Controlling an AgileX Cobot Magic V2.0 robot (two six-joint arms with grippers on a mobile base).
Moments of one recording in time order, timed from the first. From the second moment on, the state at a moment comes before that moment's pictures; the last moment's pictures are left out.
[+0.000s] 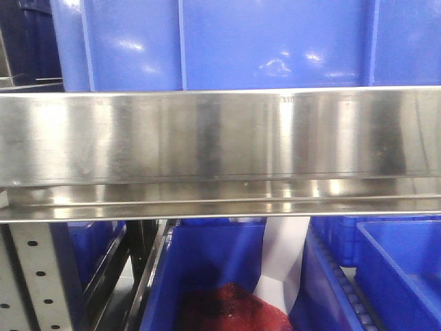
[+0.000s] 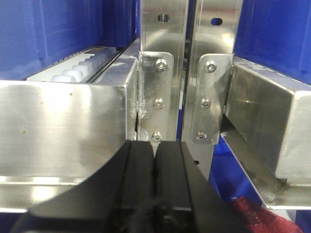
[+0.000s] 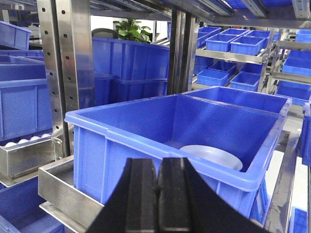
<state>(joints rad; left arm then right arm) -0.05 -0.02 0.03 -0.04 0.12 0.03 0.39 0.30 -1.02 0.30 0.77 -0.20</state>
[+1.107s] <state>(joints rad) -0.05 -0.02 0.03 -0.04 0.12 0.03 0.04 0.16 -0.32 0.19 0.16 -0.18</state>
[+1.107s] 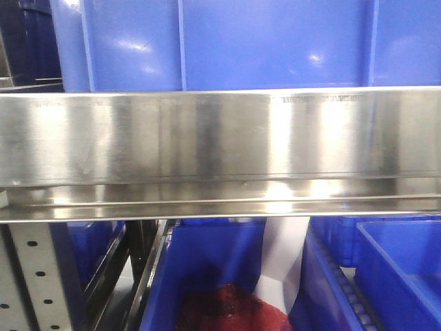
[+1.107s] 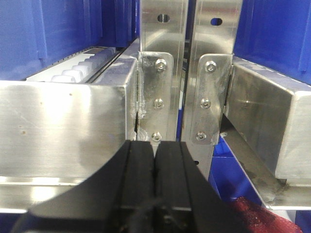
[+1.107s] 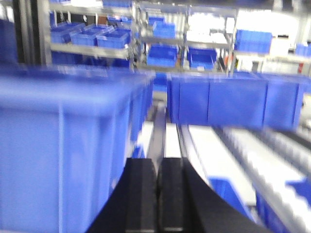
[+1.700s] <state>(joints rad) -0.05 -0.02 0.03 -0.04 0.12 0.03 0.04 0.04 0.01 0.10 -0.05 -0.01</state>
